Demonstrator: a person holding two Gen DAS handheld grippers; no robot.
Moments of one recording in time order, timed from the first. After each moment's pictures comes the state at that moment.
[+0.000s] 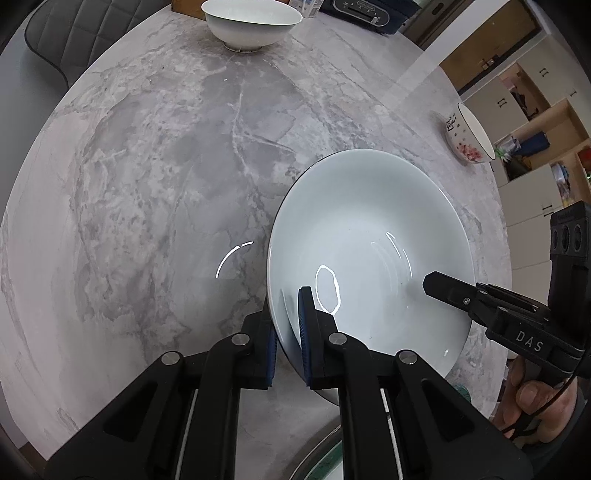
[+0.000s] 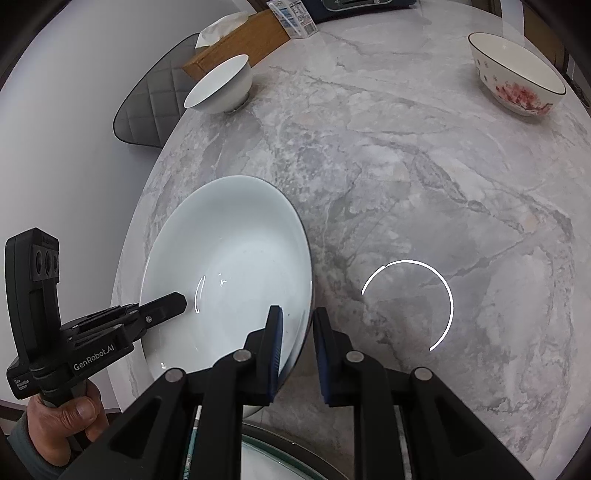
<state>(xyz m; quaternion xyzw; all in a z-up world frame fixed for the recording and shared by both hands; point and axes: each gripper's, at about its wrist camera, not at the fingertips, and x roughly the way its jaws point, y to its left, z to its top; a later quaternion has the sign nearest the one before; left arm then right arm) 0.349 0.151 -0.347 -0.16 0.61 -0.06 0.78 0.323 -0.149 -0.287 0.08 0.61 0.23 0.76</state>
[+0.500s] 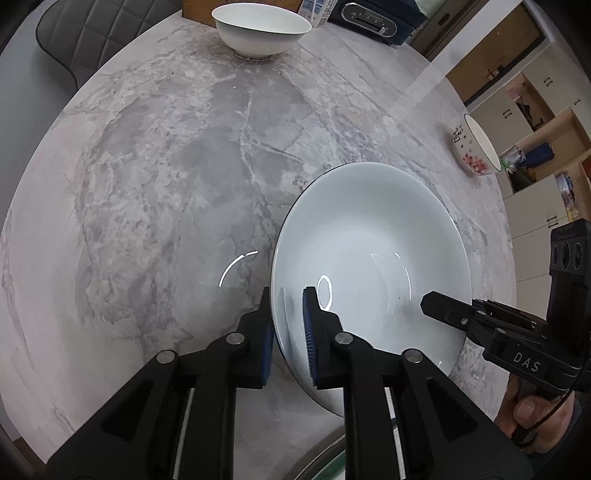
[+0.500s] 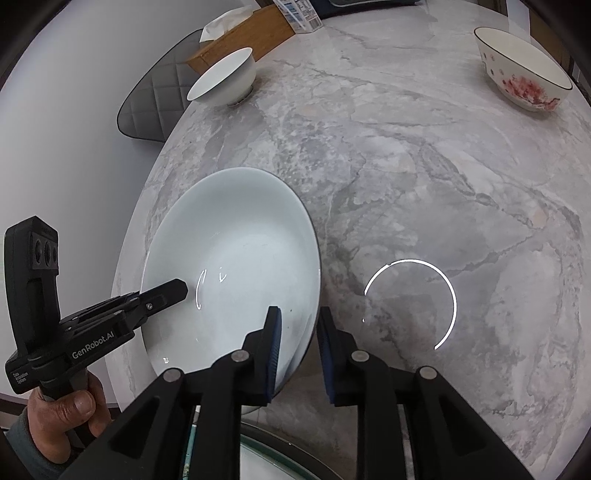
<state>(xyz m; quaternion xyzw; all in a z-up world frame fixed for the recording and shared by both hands) 0.356 0.150 -0.347 -0.17 0.59 -0.04 0.79 0.318 -0.146 -0.291 0.08 0.61 0.24 0.75</state>
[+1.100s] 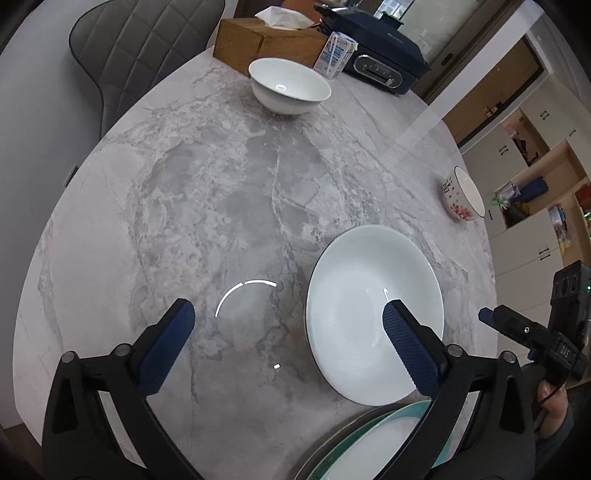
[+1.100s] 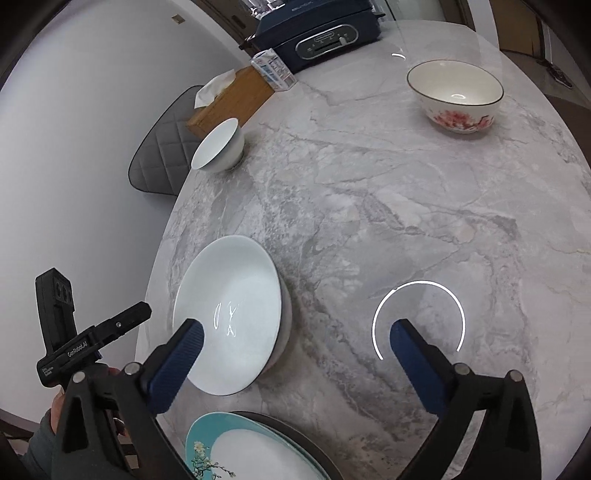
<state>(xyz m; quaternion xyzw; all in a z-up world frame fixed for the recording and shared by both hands) 0.339 0.191 -0.292 -0.20 0.53 -0.02 0.83 0.320 -0.205 -0.234 0.14 0.56 0.22 0.79</state>
